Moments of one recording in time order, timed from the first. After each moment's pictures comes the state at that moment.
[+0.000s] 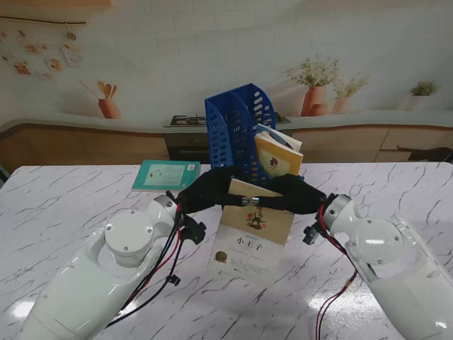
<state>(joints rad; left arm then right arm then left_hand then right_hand) 1.37 -1.15 -1.06 -1.74 -0.16 0.12 -0.22 -1.48 -1.04 1.29 -1.76 -0.21 -0.18 0.39 1.06 -0.56 0.63 -0.09 0.49 0.14 0.93 0.58 0.95 0.21 0.29 0.77 0.81 0.33 0.79 0.76 0.58 0.29 1.44 0.53 0.48 -0.33 0.78 -0.11 0.98 0.01 0.92 1.08 1.27 -0.07 1.16 0.93 1.34 -0.11 1.62 0.95 1.17 0.42 1.81 0.98</state>
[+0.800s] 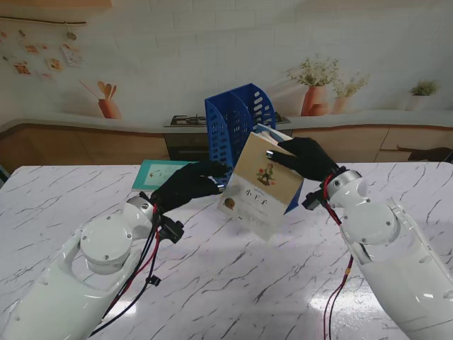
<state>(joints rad) 1.49 -1.13 -1.21 -1.86 -0.02 0.19 -0.19 -1.40 -1.11 1.31 -1.75 -0.28 -0.01 0.14 0.90 -0.41 0.52 -0.05 0.46 0.18 0.44 0.37 0.53 0.23 0.30 0.40 0.37 0.40 0.29 0.50 -0.03 0.36 0.88 0.48 0.47 -0.33 0.80 -0.11 0.99 0.01 0.93 1.07 1.28 -0.07 1.17 0.93 1.34 -0.11 1.64 0.96 1.17 0.42 1.81 0.99</state>
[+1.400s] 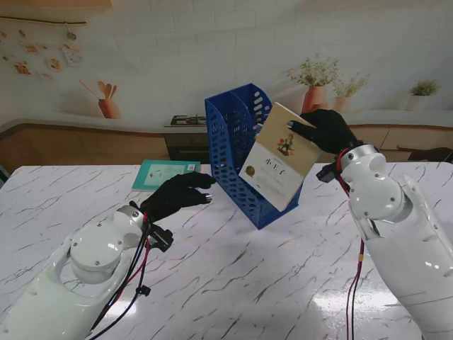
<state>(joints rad) 1.55 -1.12 -1.27 -1.87 -0.01 0.23 -0.21 -1.30 -1.12 1.36 -1.71 -0.40 0.09 0.09 0.90 -0.41 0.52 -0.05 0.46 0.18 0.44 0.37 0.53 0.23 0.29 0.40 0.37 0.40 0.28 0.49 -0.05 0.36 0.83 0.47 0.46 -0.33 0.82 -0.09 0.99 0.01 0.94 1.06 1.28 -0.07 1.17 0.92 1.34 -0.11 1.64 0.97 1.17 0.42 1.81 0.99</state>
